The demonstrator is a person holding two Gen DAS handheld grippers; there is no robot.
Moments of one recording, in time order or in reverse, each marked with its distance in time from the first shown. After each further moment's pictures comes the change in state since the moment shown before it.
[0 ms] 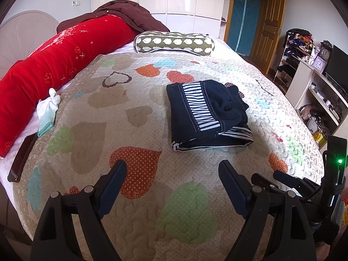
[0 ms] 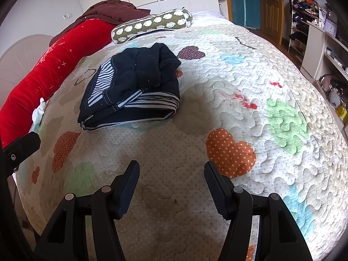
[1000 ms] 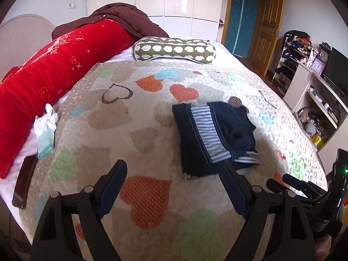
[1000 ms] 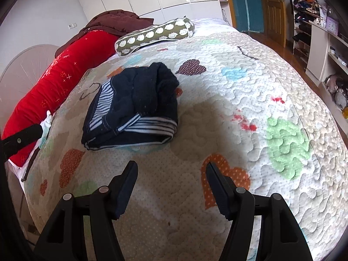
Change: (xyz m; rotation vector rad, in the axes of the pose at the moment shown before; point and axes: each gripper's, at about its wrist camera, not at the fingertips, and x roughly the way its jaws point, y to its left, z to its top) left arm 0.010 0.024 0.052 0.008 -0.013 -0.026; right arm -0.005 -0.019 0.026 0.027 -0.059 0.070
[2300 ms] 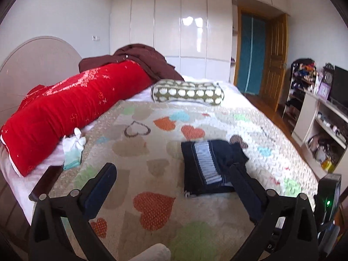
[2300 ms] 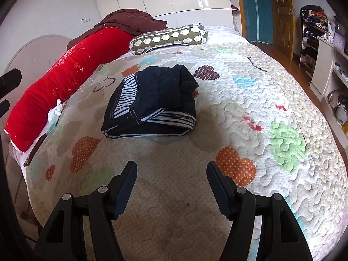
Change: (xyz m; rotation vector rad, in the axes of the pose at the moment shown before) left arm -0.078 -0.024 -0.023 -0.027 -0.275 0.120; right arm -0.025 0.032 -0.021 -0.103 -0.020 -0.006
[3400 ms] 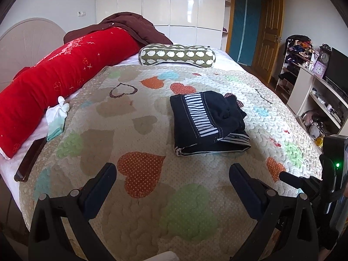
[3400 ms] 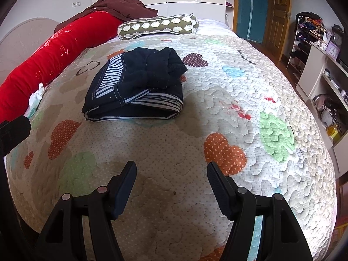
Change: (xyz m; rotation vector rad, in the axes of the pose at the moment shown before) left arm 0.030 -0.007 -0.046 0.024 0.196 -0.065; right arm 0.011 0.004 -0.011 -0.041 0.069 -0.138
